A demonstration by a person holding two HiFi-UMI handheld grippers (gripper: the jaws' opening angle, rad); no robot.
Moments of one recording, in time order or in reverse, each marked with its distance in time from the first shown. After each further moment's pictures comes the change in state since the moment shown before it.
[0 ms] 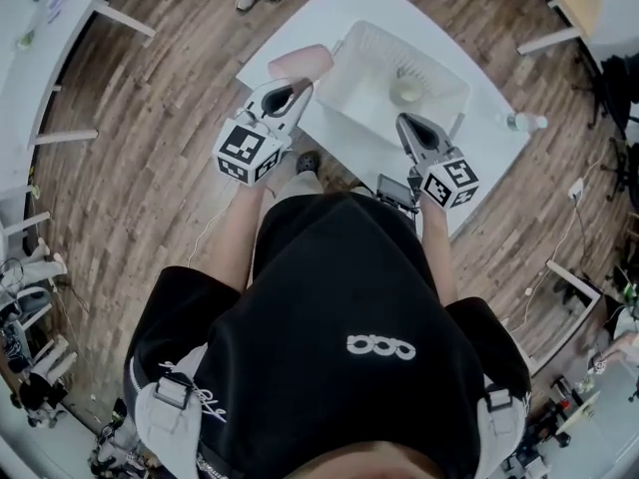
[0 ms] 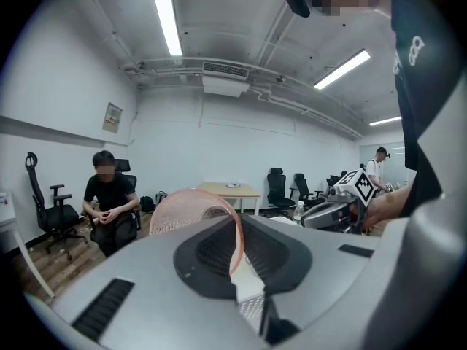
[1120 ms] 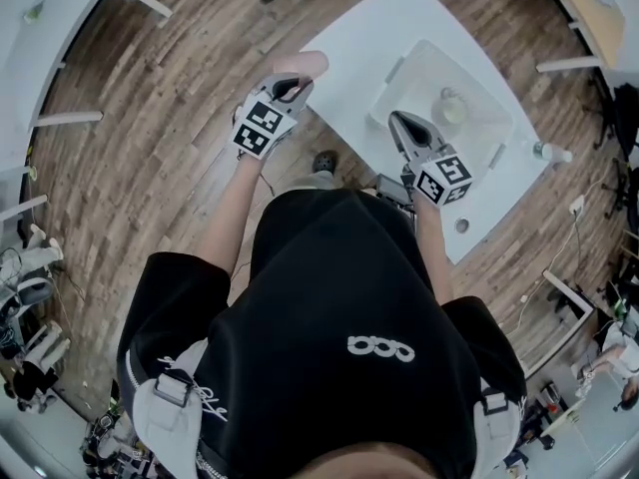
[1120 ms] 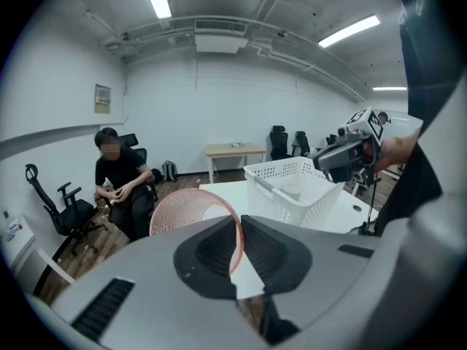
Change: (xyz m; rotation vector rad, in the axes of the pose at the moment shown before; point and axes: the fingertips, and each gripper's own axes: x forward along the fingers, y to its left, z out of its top) left arm -0.042 0.148 -0.124 0.088 0.334 0.000; right arm 0.147 0.073 -0.009 0.009 0.051 0.061
